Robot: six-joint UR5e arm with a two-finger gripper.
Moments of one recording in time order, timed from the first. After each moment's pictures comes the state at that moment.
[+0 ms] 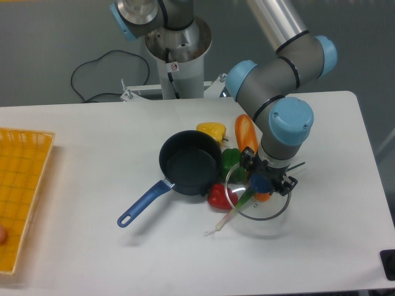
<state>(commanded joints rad) 2.63 -2.04 -1.49 -1.21 1.53 1.25</state>
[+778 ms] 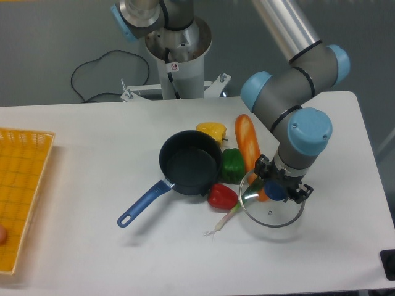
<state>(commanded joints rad) 2.67 -2.11 -1.42 -1.20 1.54 1.30</state>
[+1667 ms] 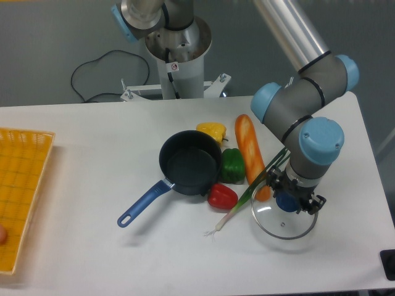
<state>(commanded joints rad) 2.67 -2.20 -1.33 -1.13 1.54 1.30</state>
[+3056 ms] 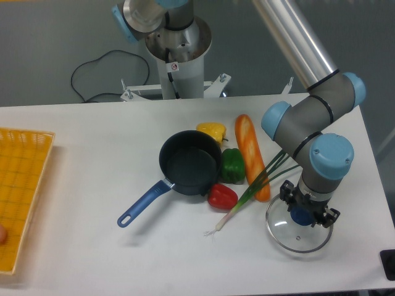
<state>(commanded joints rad) 2.68 -2.26 -1.31 -1.06 1.57 1.31</state>
